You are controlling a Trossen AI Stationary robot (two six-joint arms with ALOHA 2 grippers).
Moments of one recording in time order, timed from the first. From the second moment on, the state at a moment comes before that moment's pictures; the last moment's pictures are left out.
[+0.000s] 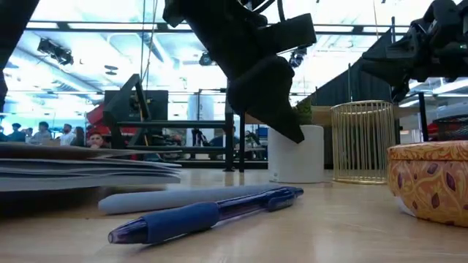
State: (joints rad) left arm -0.23 2.04 1.47 -0.31 -0.37 0.10; right arm -0.07 0.03 0.01 0.15 0.17 0.33
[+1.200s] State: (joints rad) left arm -0.21 2.04 1.82 -0.66 -0.33 0.00; right arm -0.07 0.03 0.01 0.16 0.17 0.34
